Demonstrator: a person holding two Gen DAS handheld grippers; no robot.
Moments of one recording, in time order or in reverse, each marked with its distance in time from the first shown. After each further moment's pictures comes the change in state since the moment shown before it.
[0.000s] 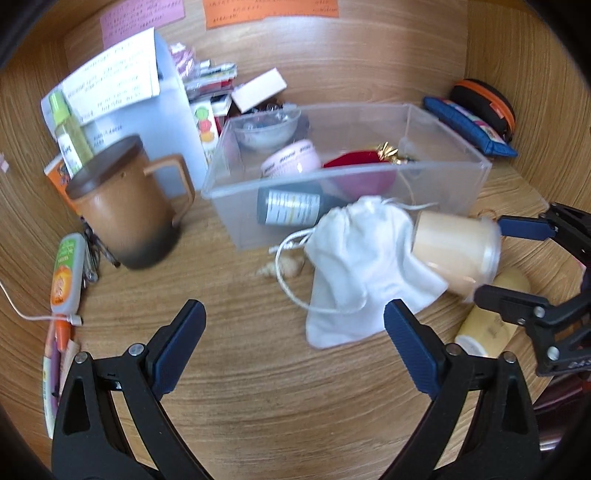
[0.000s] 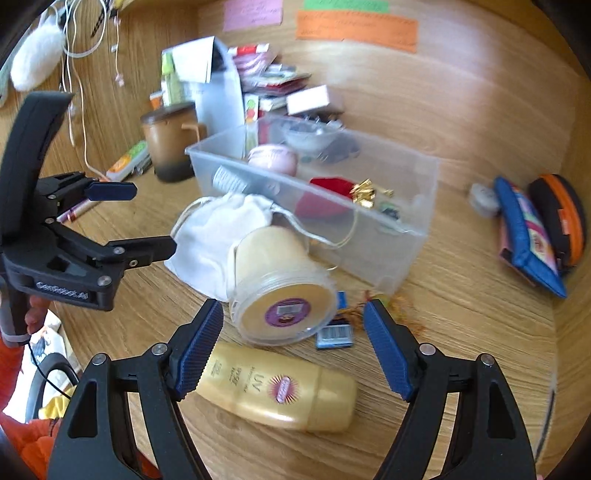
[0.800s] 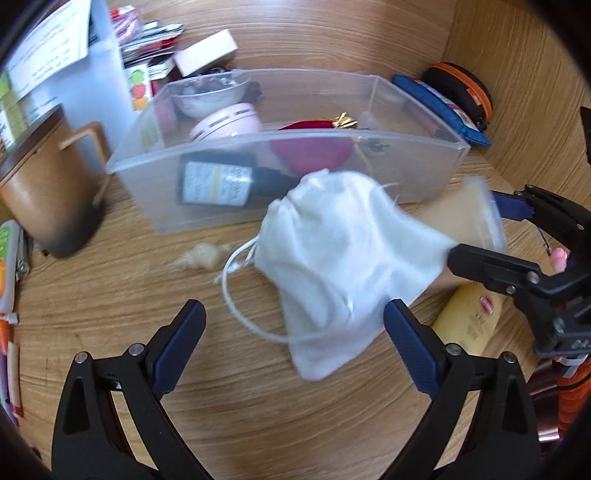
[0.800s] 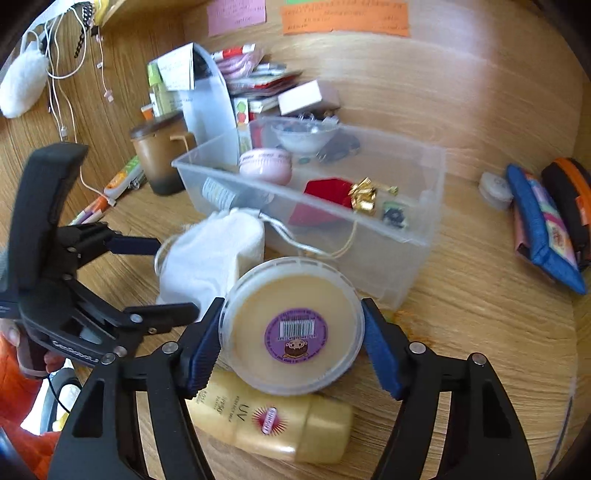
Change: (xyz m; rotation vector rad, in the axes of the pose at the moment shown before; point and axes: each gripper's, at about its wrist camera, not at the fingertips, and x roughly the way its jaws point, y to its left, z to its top) left arm 0.036 -0.026 0.003 -0.007 0.087 -0.184; right arm 0.010 -0.021 0.012 0.059 -0.017 0.049
